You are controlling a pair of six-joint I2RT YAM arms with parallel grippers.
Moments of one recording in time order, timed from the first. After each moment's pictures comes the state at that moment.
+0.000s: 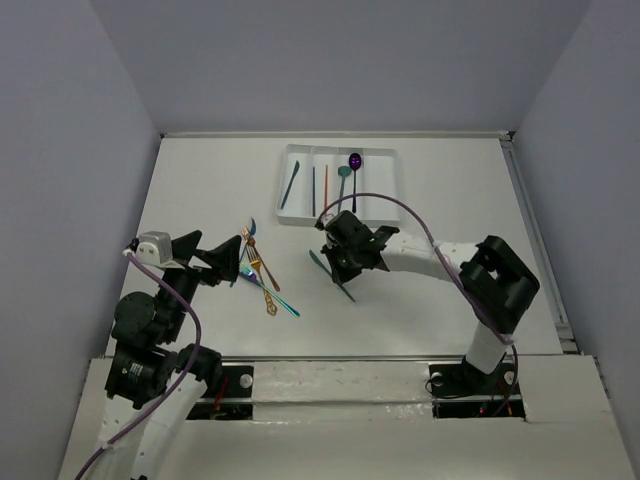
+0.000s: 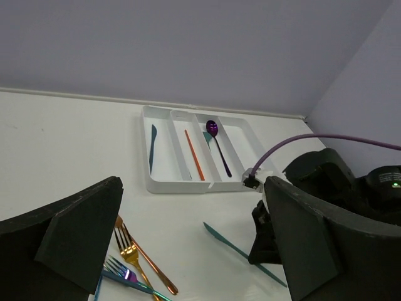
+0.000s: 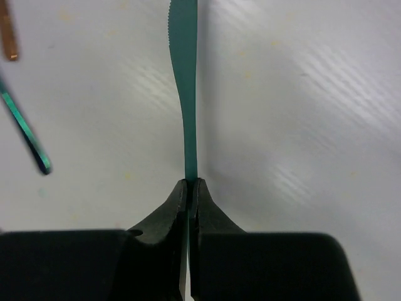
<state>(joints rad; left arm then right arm) -0.34 0.23 0.66 -0.29 -0.05 -0.33 0.81 1.82 1.17 -0.39 0.02 0.27</state>
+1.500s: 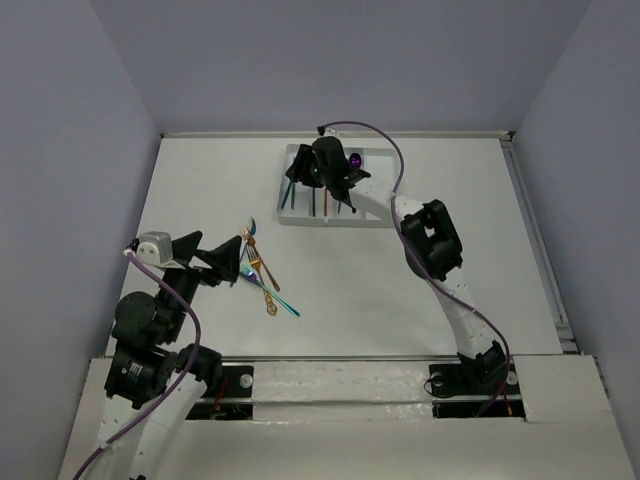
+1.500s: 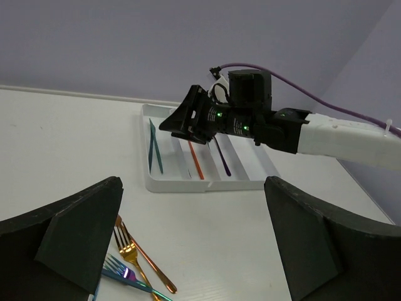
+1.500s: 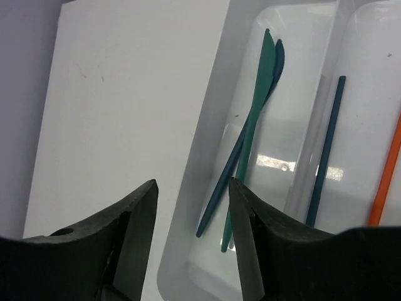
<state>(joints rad) -0.36 0.23 0.66 -0.30 -0.07 -0.33 0.62 2.44 2.06 -0.03 0.03 0.70</state>
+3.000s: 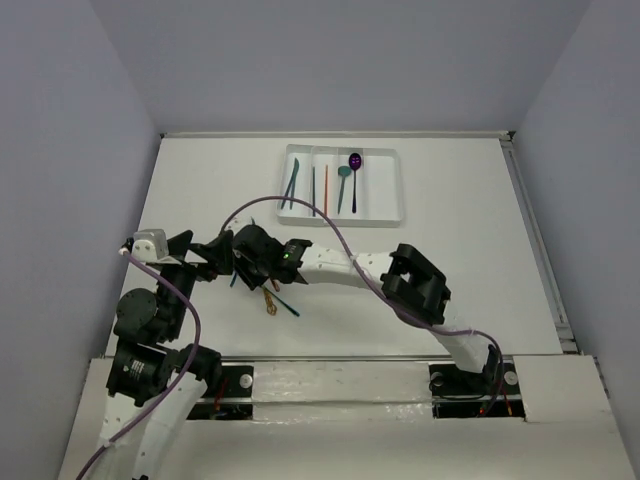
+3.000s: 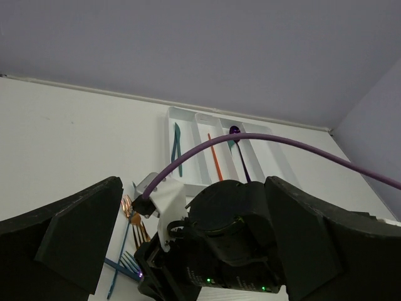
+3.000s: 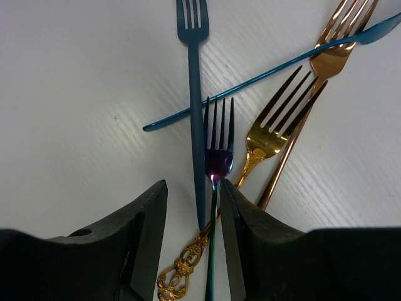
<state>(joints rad) -0.33 0.25 0.66 -0.30 -0.15 -0.33 1.14 2.25 1.84 -0.32 0.13 0.22</state>
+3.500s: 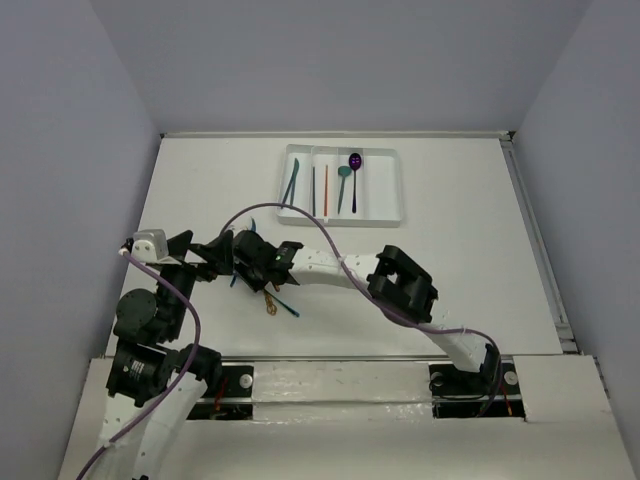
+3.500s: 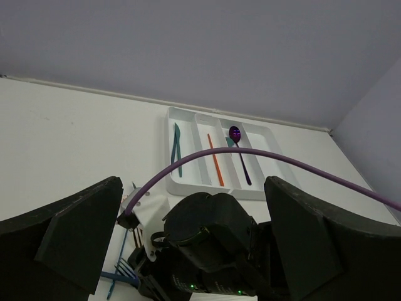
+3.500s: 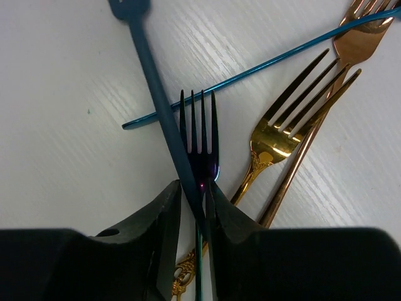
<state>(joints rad) -0.33 0.24 0.66 -0.29 -0.15 -0.33 1.14 2.37 1.94 -0.41 0.12 0.20</state>
